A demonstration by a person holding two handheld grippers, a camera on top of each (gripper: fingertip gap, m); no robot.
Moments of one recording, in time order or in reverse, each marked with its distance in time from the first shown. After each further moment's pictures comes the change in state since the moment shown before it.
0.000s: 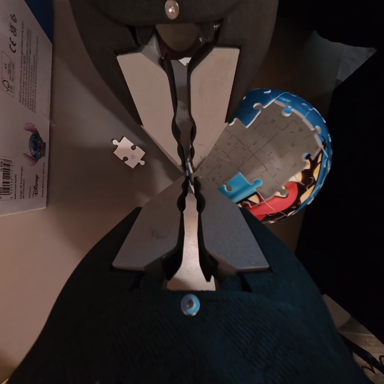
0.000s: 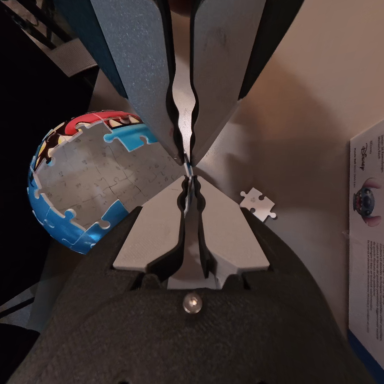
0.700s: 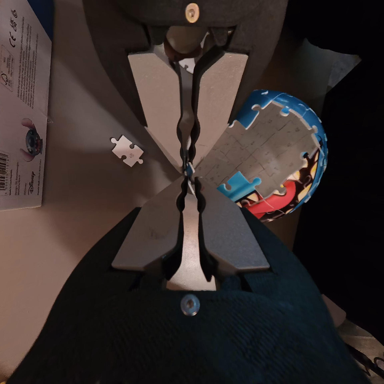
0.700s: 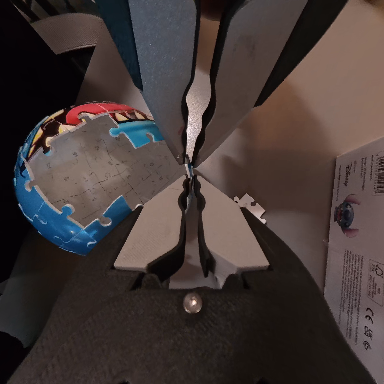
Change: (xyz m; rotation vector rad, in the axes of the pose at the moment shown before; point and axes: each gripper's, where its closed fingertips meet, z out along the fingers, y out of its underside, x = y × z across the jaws) left arm 0.001 0.002 -0.002 0.026 0.024 -0.017; right arm 0.002 -0.001 0.002 -0.027 0.052 -0.117
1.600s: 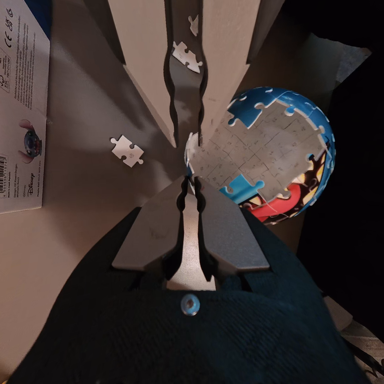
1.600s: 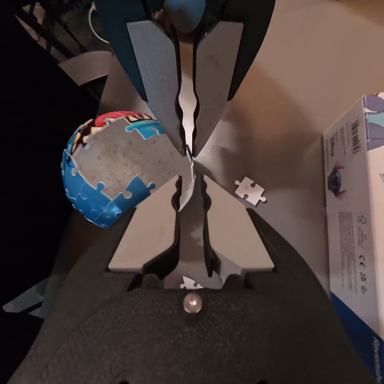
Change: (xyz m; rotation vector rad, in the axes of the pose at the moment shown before) left arm 0.000 0.001 0.004 -0.013 -0.020 0.015; right arm -0.002 0.000 -0.032 0.051 -0.018 0.136
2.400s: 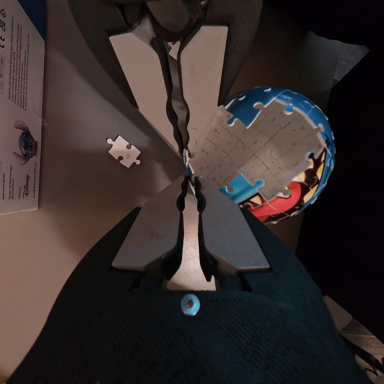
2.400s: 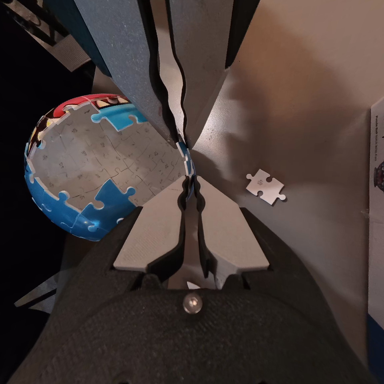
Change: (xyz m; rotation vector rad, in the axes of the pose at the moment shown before) left arm 0.003 0.001 0.001 -0.001 0.005 0.006; right arm -0.001 0.018 0.026 -0.082 -0.057 0.060
